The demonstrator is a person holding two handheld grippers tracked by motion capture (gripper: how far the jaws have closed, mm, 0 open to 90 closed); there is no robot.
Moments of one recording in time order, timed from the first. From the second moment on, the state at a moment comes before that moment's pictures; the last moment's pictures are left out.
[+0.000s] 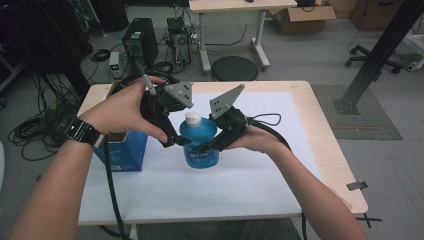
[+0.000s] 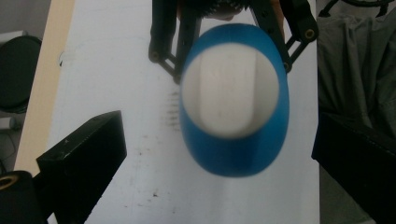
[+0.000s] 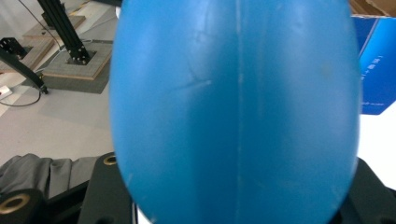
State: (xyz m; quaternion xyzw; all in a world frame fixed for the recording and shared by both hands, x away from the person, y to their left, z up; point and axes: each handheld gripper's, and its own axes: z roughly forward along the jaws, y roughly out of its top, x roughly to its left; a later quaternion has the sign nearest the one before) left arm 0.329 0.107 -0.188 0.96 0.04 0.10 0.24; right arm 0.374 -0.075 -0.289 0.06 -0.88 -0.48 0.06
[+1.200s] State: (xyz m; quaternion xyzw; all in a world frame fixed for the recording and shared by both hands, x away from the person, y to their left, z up) left arm 0.332 0.085 -0.196 0.98 0.03 0.08 0.19; right arm 0.369 -0.067 -0.284 0.07 -0.88 -0.47 0.05
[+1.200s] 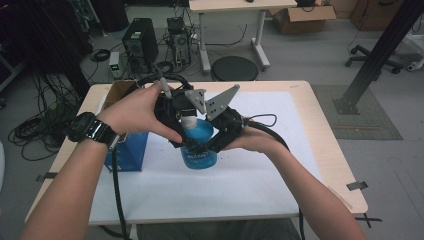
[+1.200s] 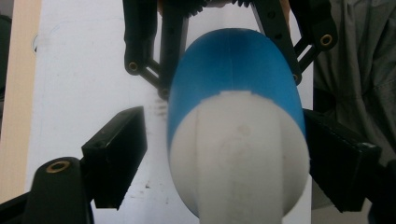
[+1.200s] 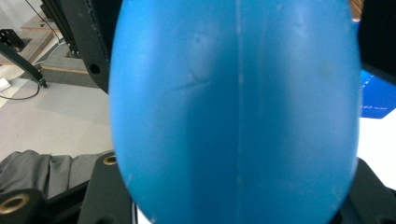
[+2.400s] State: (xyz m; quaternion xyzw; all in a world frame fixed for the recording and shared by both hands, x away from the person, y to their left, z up) left arm 0.334 0.082 -0.198 0.98 0.03 0.08 0.18; right arm 0.370 -0.068 -0.286 0.06 -0.89 -0.45 0.04
